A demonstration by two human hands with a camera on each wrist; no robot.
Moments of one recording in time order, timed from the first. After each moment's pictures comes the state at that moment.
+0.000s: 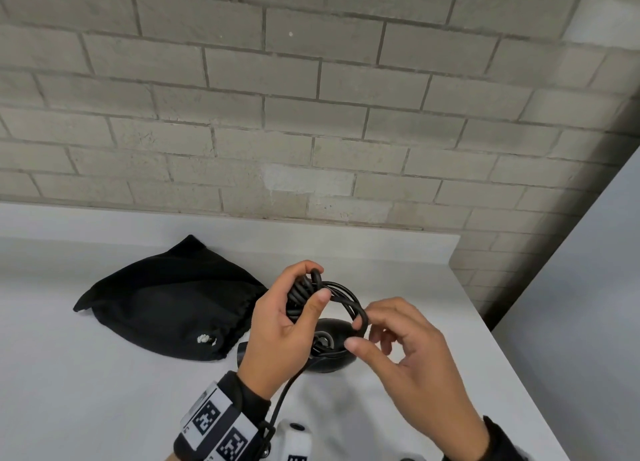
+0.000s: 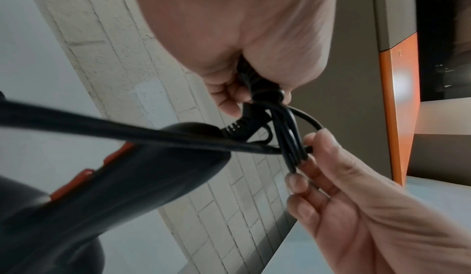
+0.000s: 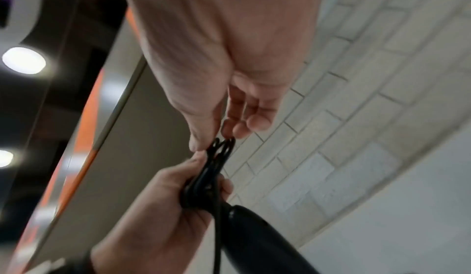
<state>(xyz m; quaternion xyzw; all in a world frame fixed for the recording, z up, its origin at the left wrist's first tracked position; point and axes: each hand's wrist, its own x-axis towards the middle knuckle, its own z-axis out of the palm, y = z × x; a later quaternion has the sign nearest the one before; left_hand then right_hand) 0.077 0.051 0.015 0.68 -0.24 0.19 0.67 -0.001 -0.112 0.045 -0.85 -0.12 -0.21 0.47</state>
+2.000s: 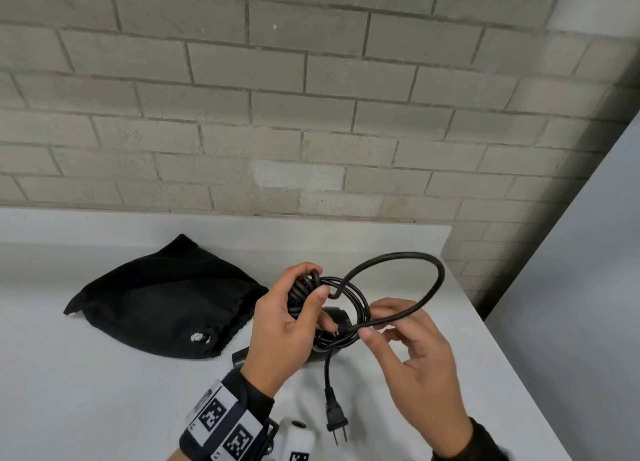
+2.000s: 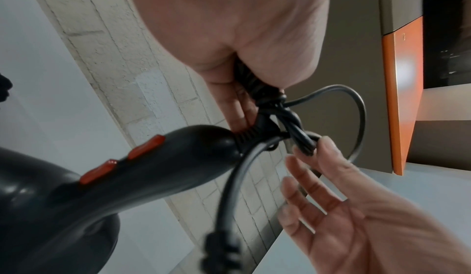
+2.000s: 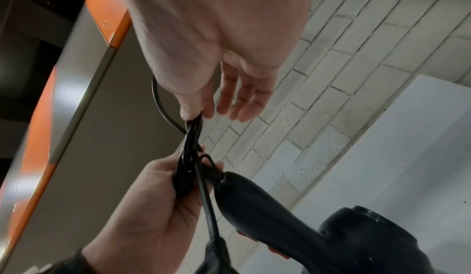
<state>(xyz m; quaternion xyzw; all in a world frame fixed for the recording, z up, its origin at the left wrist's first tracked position) 0.070 0.038 0.011 0.67 -0.21 0.12 0.70 -0.004 -0.121 0.011 -0.79 -0.07 -0.31 0.53</state>
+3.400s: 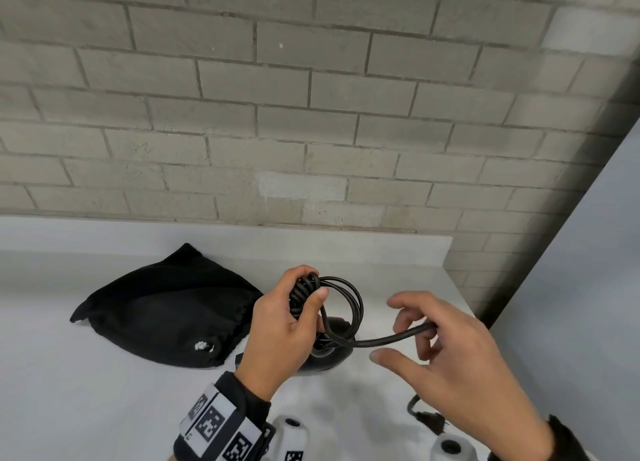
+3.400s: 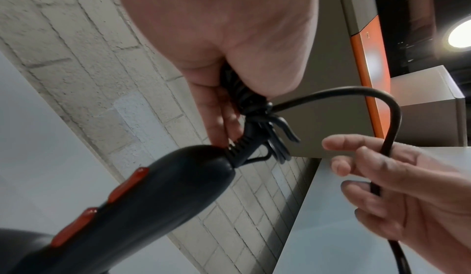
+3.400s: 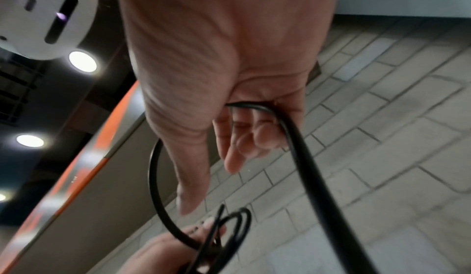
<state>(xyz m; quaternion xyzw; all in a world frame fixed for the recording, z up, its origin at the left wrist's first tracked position) 0.077 0.048 0.019 0.74 -0.22 0.16 0.61 -0.027 -0.139 0.082 -0.94 -0.04 -0.19 0.29</state>
